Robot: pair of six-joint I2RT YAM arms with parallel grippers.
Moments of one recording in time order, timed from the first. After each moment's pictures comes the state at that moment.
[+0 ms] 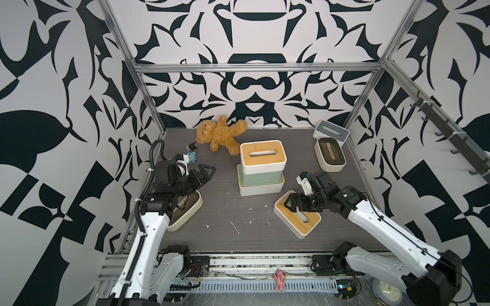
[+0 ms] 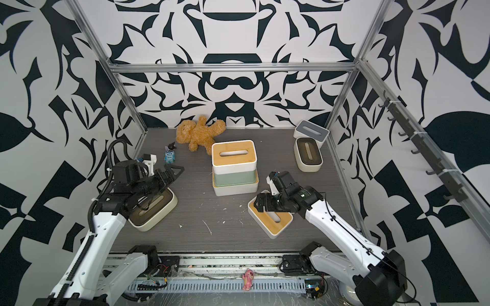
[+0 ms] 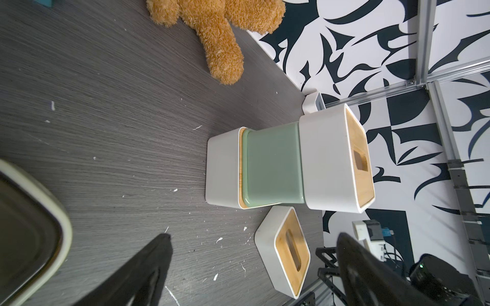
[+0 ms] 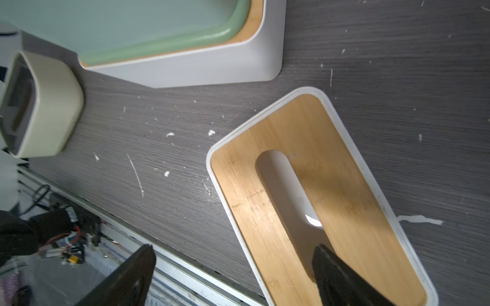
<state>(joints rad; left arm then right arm) -0.04 0.87 0.83 -0.56 0.56 -0.70 0.57 1.04 0.82 -0.85 -0.21 0.52</state>
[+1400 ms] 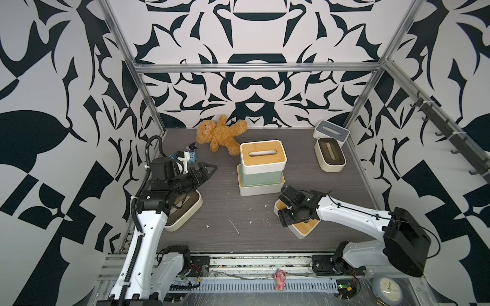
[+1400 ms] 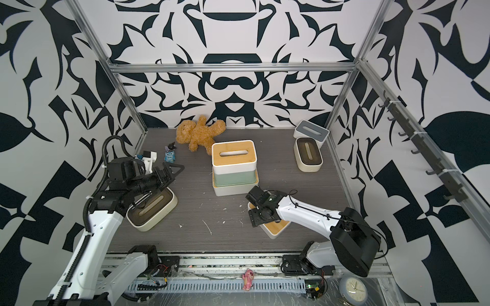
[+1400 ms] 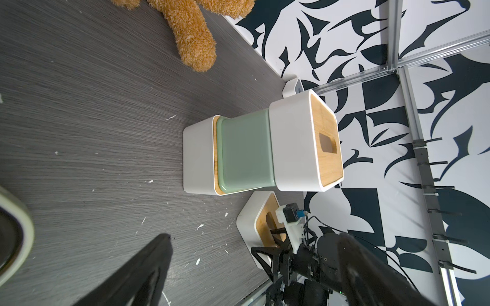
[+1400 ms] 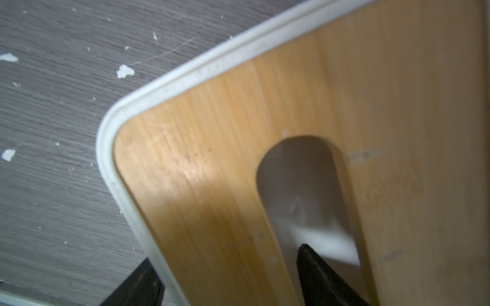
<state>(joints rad) -0.02 0.89 0.91 -0.63 0.69 -0.68 0.83 1.35 0.76 -0.75 0.07 0.55</state>
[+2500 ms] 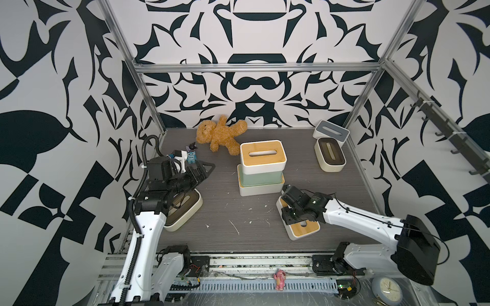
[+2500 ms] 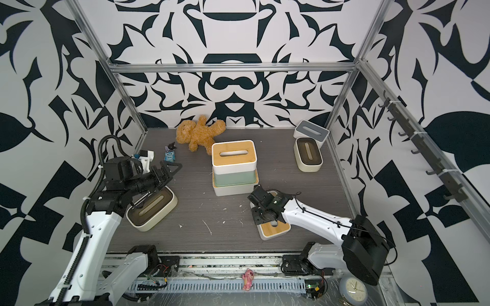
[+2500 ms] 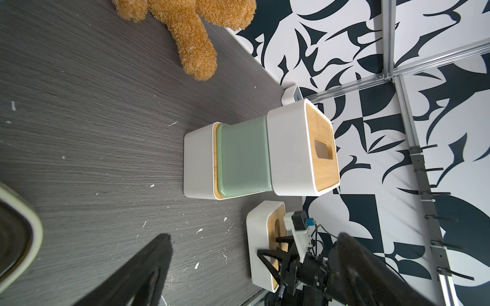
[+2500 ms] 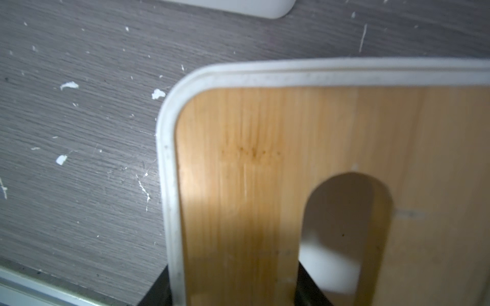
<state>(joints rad) 0.00 0.89 0.93 -0.64 0.68 -0.69 0.85 1.24 0.75 -0.74 0.09 0.57</state>
